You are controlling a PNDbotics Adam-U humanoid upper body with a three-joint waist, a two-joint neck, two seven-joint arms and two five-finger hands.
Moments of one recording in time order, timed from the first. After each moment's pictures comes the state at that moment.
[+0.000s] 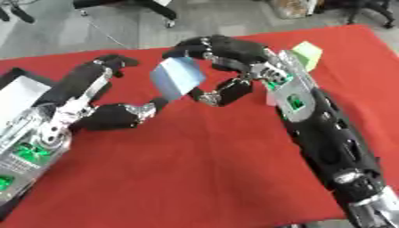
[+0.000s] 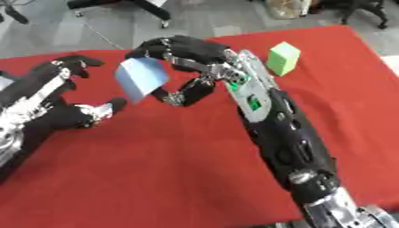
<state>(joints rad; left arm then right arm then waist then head) -0.52 0.65 -0.53 -1.96 -0.50 0.60 -0.20 -0.84 -0.10 0.26 -1.37 0.70 -0.68 0.50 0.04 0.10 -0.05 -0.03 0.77</state>
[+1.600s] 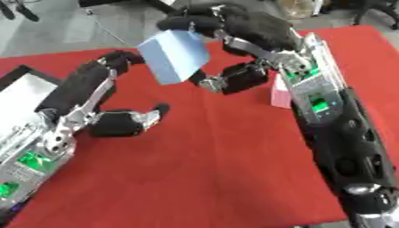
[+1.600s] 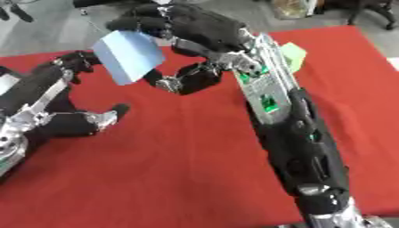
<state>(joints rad) -0.50 0.65 -0.55 -1.99 -0.61 0.53 -0.04 -0.78 -0.10 0.22 -1.65 0.70 -0.65 0.46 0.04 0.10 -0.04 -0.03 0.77</state>
